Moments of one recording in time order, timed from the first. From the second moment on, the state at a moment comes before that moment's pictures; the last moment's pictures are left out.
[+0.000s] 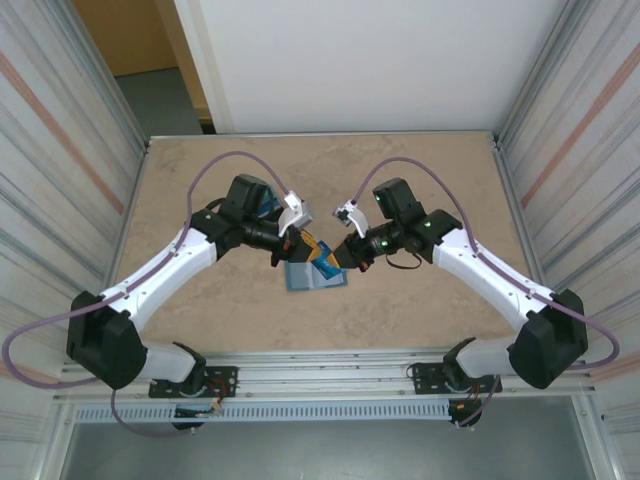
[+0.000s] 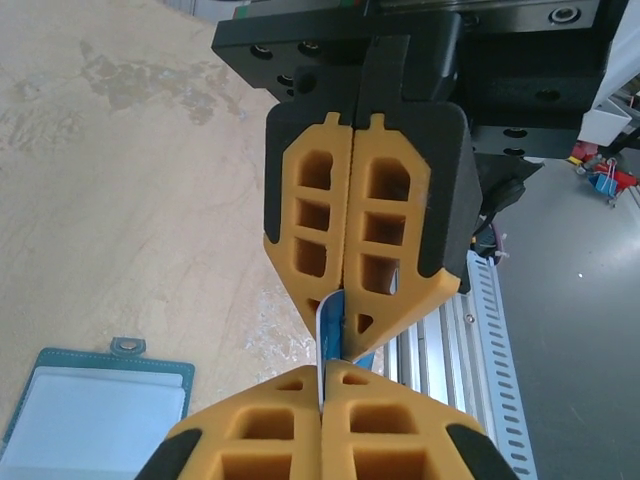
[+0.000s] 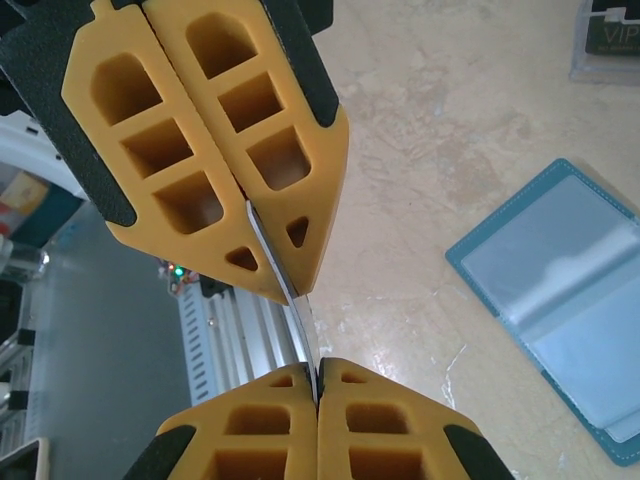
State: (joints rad) left arm -0.55 1.36 1.11 -0.56 0.94 0.32; right arm 0.61 1.33 1.11 -0.63 -0.79 0.02
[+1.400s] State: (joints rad) left arm -0.59 0.96 0.67 0.26 0.45 -0.55; right arm 0.58 1.28 0.85 0.35 -0.82 0.65
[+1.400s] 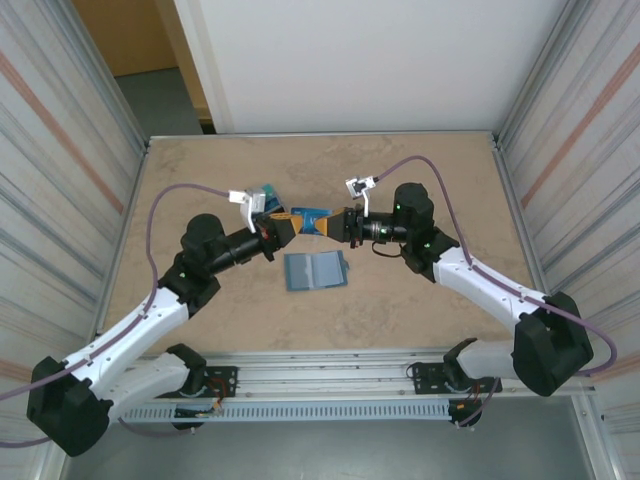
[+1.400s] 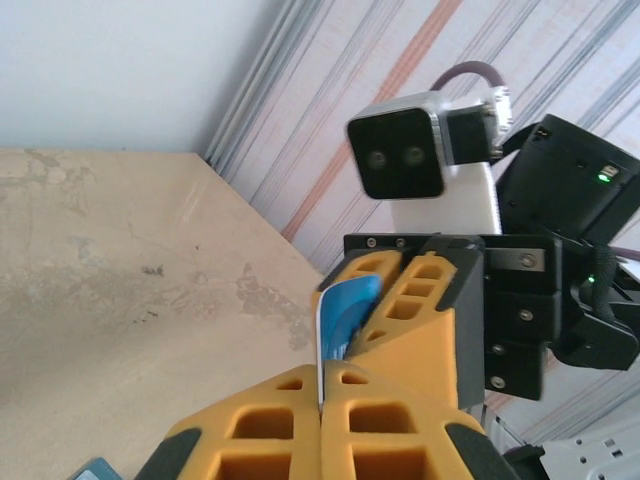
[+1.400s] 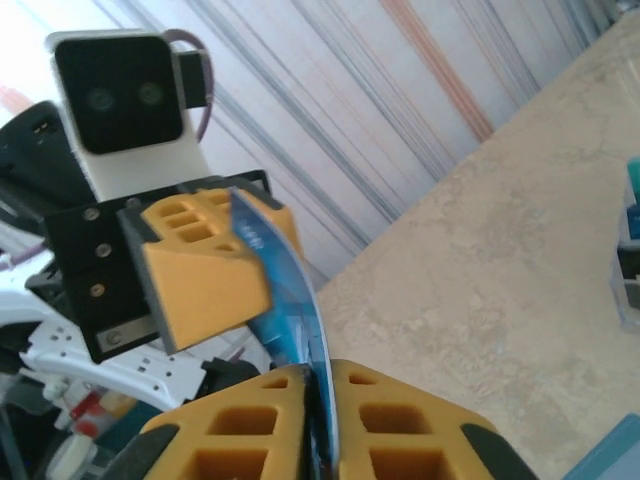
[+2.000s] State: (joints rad) left arm -0.48 0.99 1.08 -0.34 0.65 -0.10; right arm 0.58 1.22 1.09 -0.31 -0.83 0.19
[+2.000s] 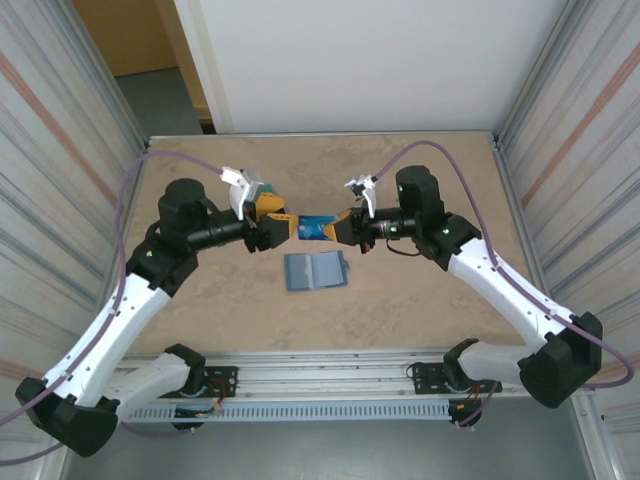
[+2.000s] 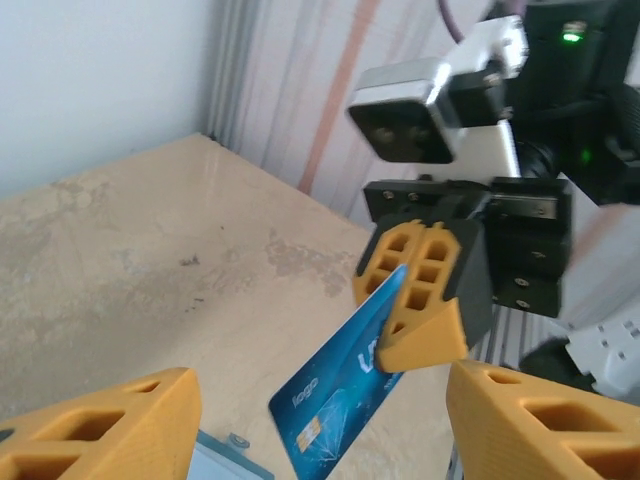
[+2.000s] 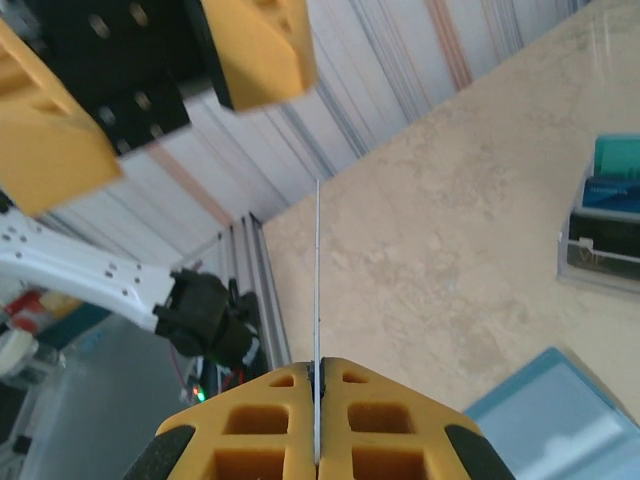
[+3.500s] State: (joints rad) left arm -0.53 1.33 1.28 -0.81 0.69 0.36; right arm 0.59 1.27 1.15 -0.57 -0.78 0.02
